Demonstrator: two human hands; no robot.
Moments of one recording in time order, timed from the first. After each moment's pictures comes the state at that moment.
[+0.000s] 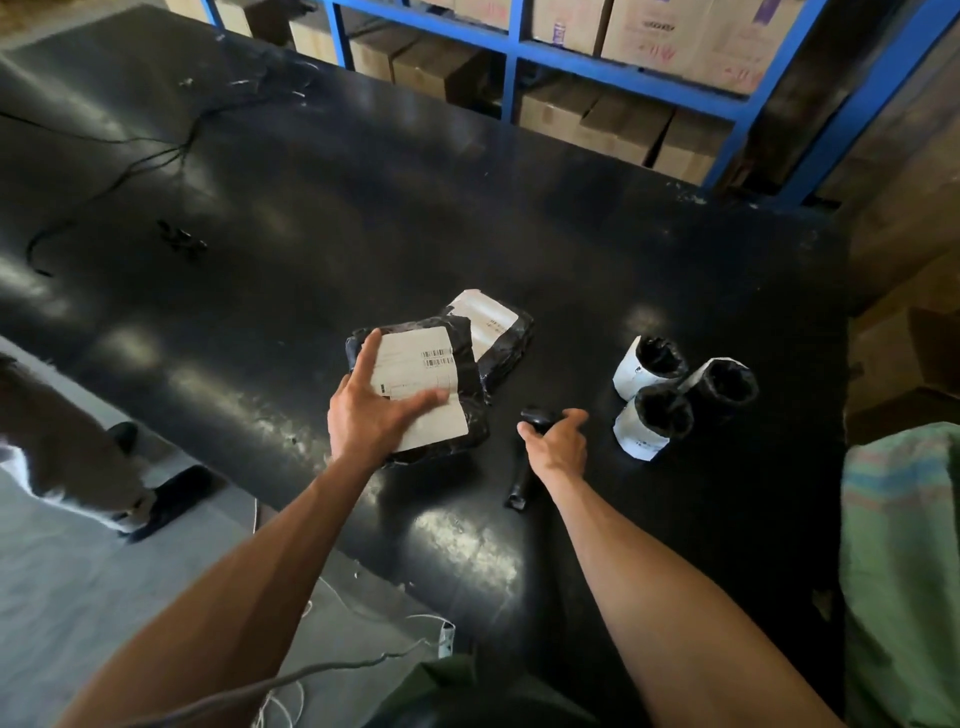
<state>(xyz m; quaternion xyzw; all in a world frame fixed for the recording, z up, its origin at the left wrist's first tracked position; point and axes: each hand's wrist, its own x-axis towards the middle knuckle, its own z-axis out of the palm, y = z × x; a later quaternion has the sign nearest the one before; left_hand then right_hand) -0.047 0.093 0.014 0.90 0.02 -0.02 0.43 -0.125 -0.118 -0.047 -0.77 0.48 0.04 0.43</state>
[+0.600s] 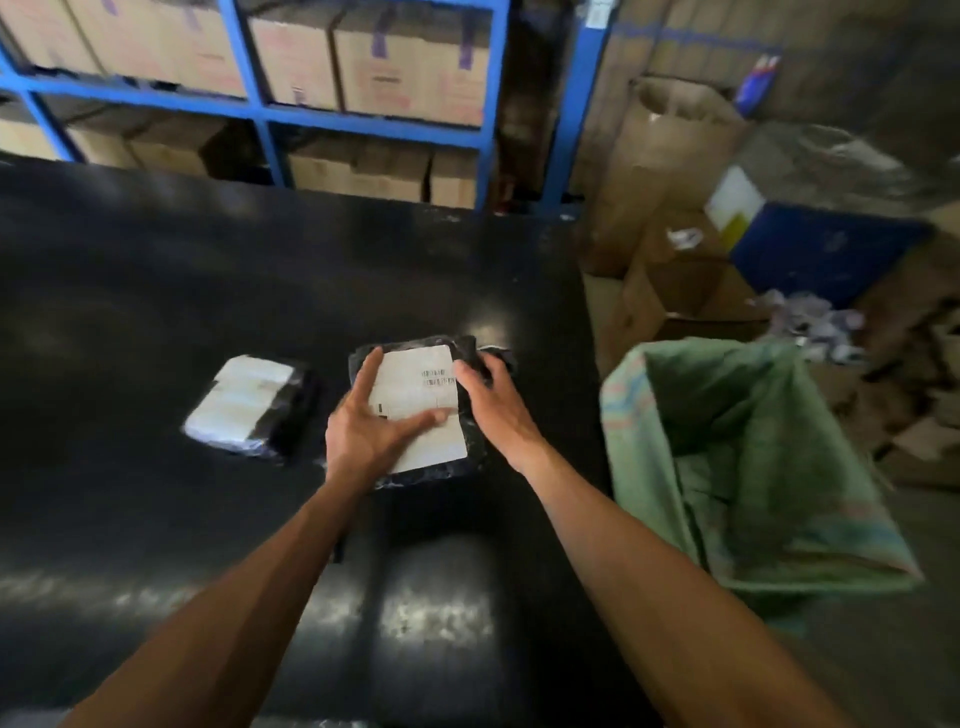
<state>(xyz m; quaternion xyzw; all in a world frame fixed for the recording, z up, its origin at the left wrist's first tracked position) -0.142 -0.133 0.042 0.85 -0.22 -0.13 0.47 -0.241 -0.282 0.054 -0.71 0.39 -0.08 0.59</state>
